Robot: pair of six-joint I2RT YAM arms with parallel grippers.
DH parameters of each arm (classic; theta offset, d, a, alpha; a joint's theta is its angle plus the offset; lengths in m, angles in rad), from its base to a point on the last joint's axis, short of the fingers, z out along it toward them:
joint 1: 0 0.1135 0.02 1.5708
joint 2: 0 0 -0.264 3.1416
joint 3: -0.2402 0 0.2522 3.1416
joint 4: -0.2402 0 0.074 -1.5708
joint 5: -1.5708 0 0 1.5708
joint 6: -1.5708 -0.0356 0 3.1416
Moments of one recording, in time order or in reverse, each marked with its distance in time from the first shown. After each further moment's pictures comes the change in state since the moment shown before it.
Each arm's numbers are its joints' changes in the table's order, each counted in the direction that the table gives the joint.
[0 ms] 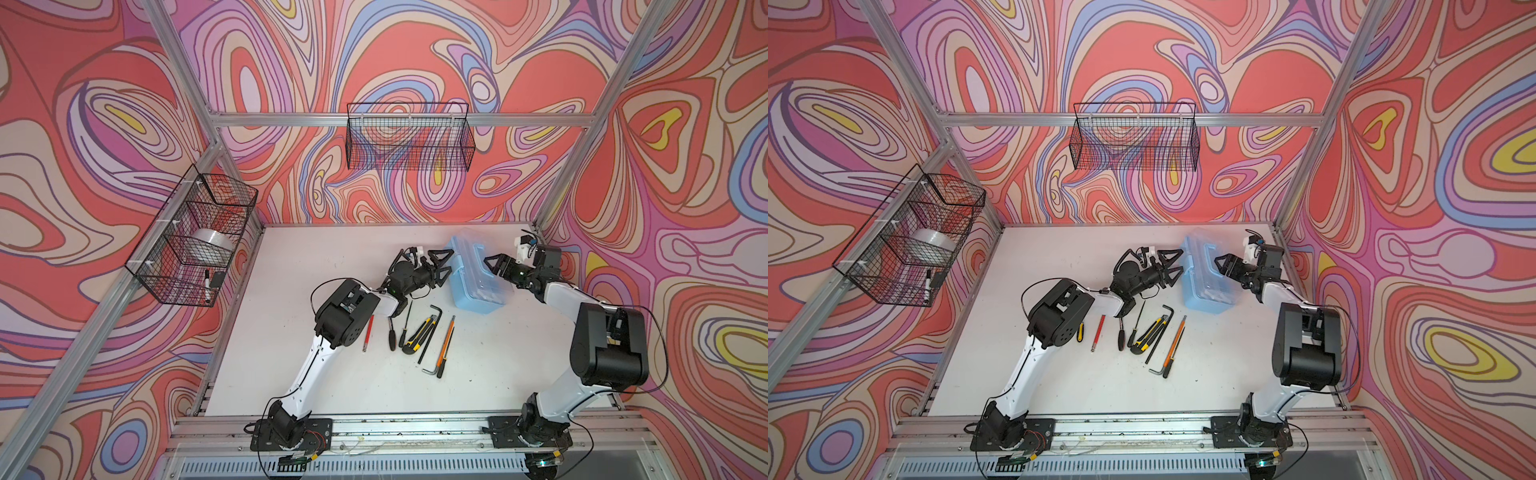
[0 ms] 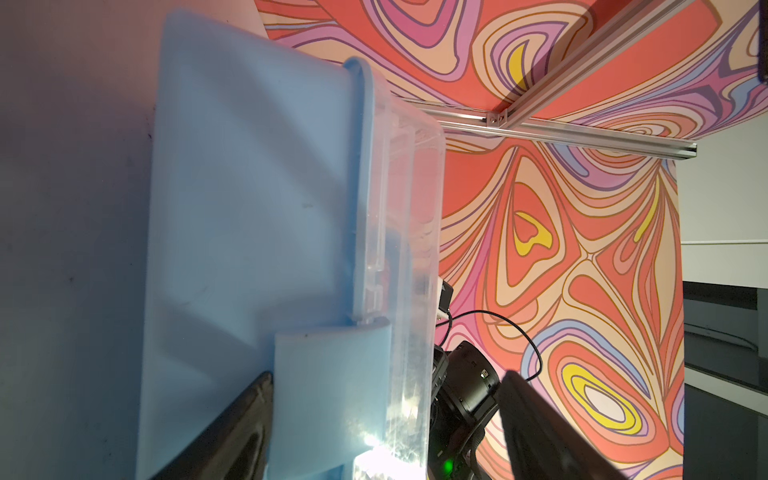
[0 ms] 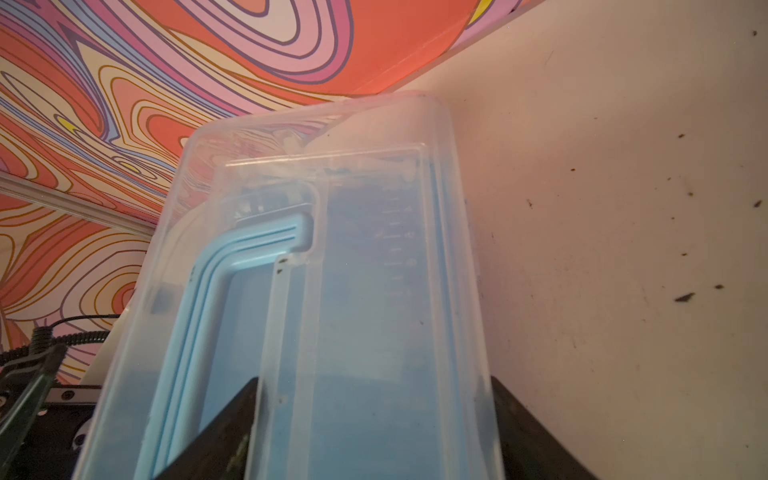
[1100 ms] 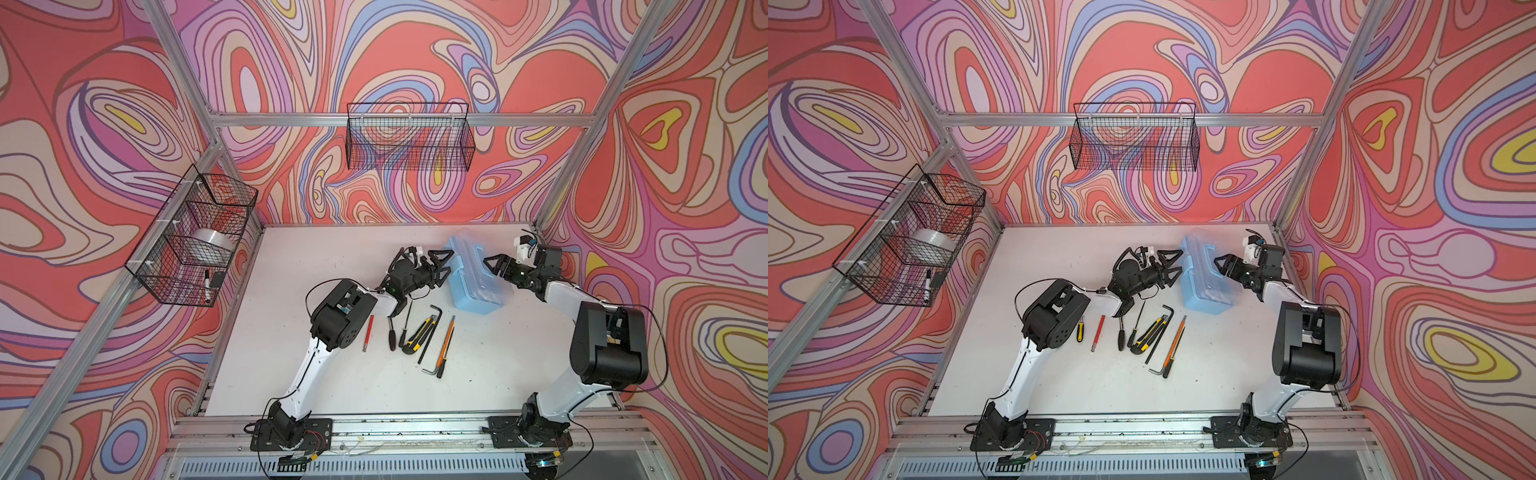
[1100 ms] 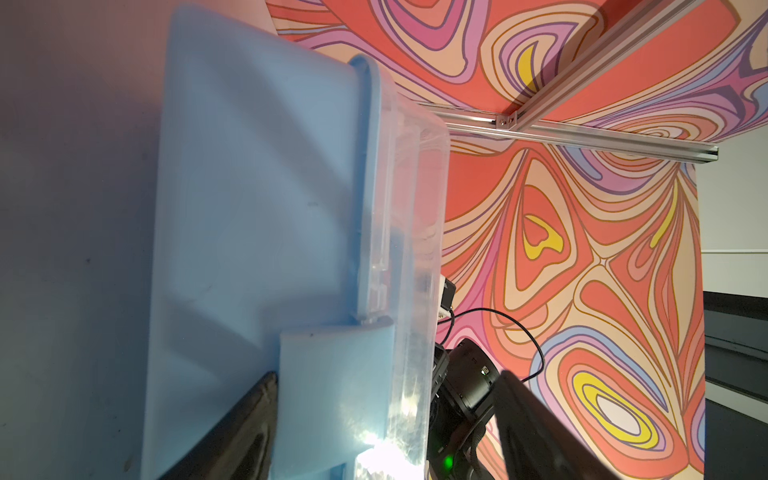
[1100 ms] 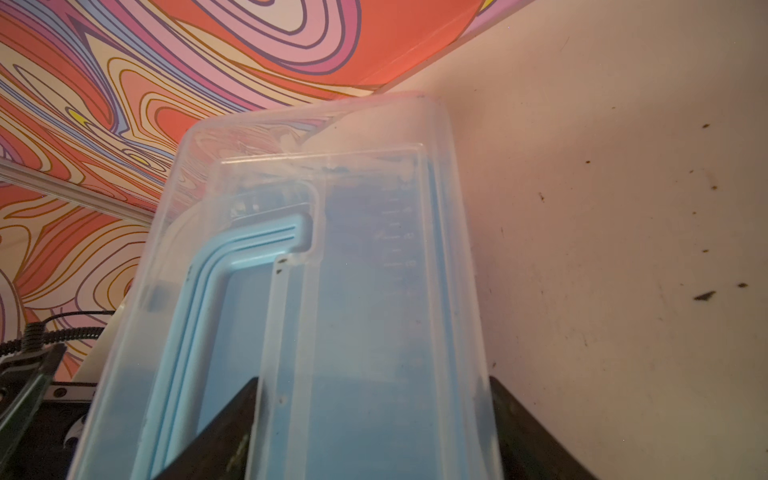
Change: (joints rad) left arm -0.004 0.059 0.039 -0.063 0.014 -0.024; right arm -0.009 -0.012 -0.015 -0.027 0.037 0.013
